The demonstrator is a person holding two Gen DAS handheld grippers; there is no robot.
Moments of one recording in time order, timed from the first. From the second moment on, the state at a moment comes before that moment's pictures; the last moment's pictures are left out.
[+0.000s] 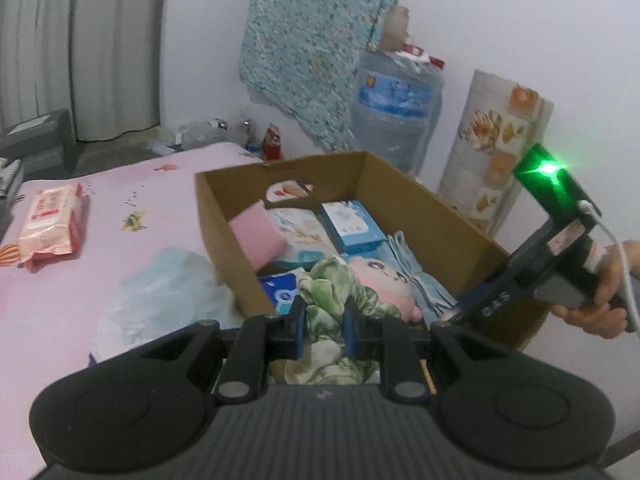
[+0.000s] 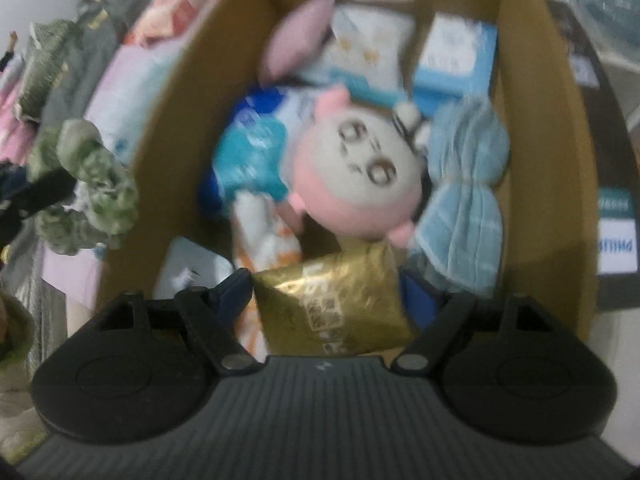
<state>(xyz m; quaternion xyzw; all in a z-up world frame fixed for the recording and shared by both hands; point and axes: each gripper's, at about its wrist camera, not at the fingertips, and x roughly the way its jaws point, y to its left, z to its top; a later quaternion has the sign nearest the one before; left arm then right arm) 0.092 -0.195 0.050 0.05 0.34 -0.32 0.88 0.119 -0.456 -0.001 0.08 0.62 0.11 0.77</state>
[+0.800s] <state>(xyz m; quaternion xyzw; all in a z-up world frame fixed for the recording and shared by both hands) 0.099 -0.349 0.036 0.07 0.40 -0.46 0.79 -0.077 -0.573 0.046 0.36 0.30 -0.01 0.89</state>
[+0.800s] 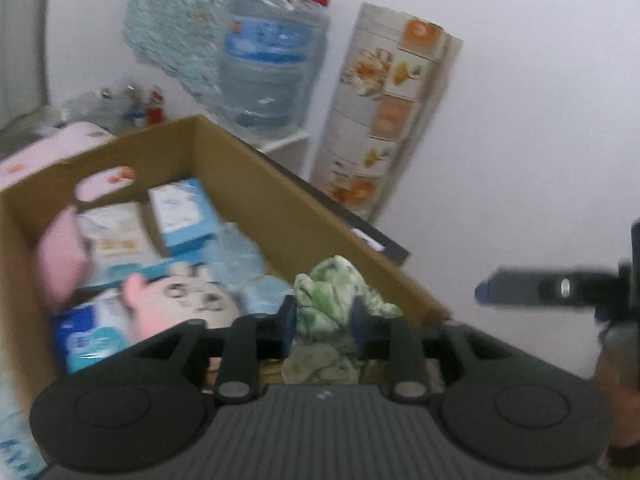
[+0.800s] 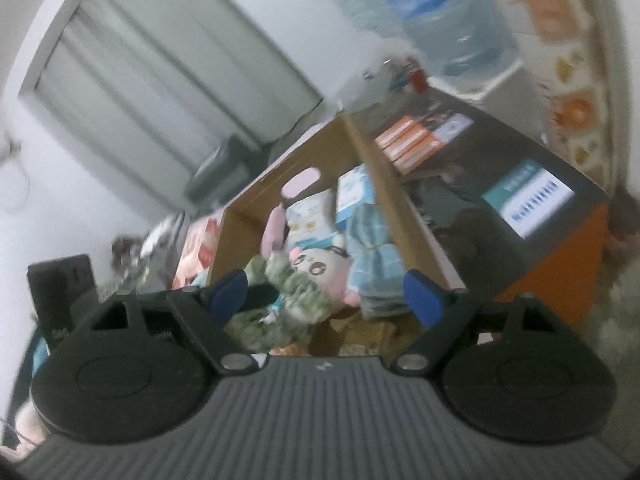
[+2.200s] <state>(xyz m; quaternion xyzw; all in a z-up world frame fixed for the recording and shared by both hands) 0.018 -0.109 0.028 0.06 0.43 -0.11 0.89 -0.071 -0.355 0.063 0.12 0.34 -0.11 0.93</state>
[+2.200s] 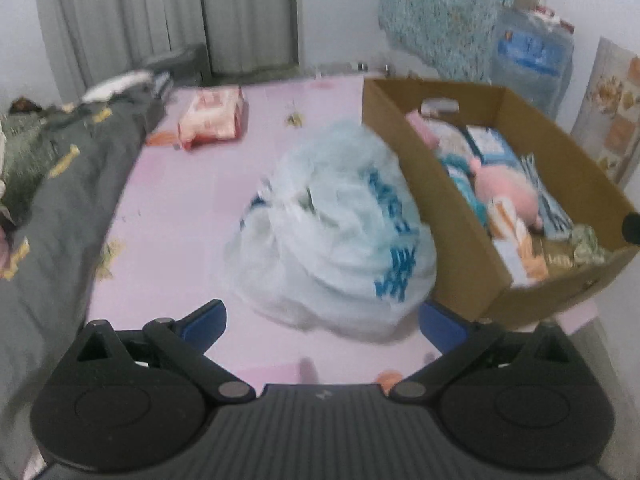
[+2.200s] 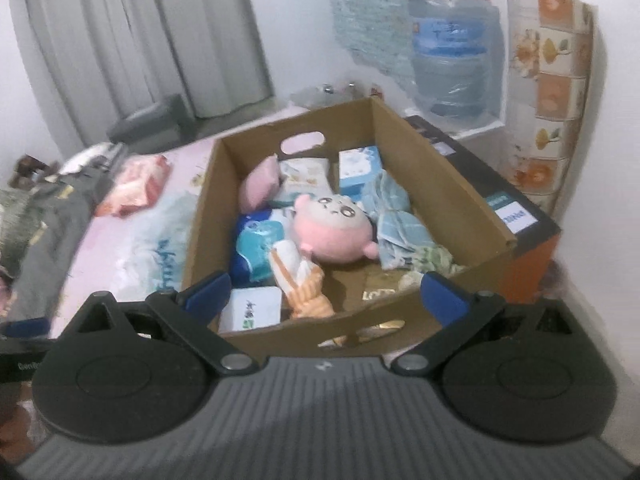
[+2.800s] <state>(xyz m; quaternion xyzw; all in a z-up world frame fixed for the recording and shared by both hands) -0.001 -0.121 0.029 0.05 0.44 -0.10 0.89 -0.061 -0.305 0.033 0.10 0.42 -0.05 0.90</state>
